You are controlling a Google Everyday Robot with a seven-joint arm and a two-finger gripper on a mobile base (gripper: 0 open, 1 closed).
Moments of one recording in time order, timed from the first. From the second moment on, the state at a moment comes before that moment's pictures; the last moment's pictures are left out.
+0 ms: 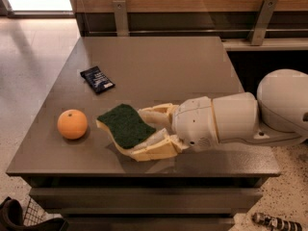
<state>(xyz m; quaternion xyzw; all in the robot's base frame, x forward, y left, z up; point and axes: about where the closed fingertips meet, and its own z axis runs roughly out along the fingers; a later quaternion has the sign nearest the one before) 0.399 0.021 0.885 -0.56 0.61 0.36 0.43</state>
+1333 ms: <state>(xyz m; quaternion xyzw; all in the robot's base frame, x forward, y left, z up) 0.418 0.043 0.860 -0.56 0.62 0.35 0.43</state>
